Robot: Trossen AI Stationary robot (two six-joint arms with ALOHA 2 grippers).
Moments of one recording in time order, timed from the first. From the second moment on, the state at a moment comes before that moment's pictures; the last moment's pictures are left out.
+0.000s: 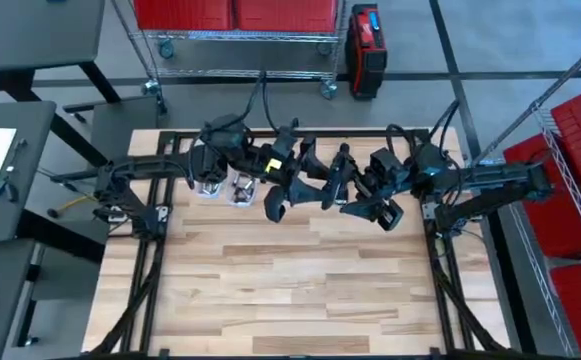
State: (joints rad) left arm 0.04 1.66 1.75 0.26 0.41 -0.30; right arm 0.03 1.19 1.01 0.64 -0.37 0.42
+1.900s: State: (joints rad) left arm 0.17 1.66 1.75 -0.03 0.37 -0.43; right arm -0.02 1.10 1.02 -0.06 -0.10 0.21
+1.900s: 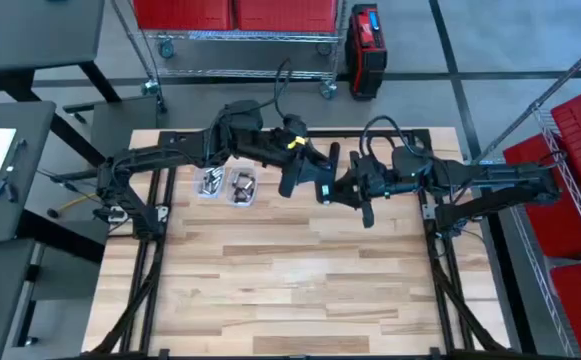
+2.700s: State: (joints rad) left arm 0.17 1.65 1.73 -0.04 0.29 -0.28; right arm -0.08 1.10 1.02 -0.01 -0.08 0.21
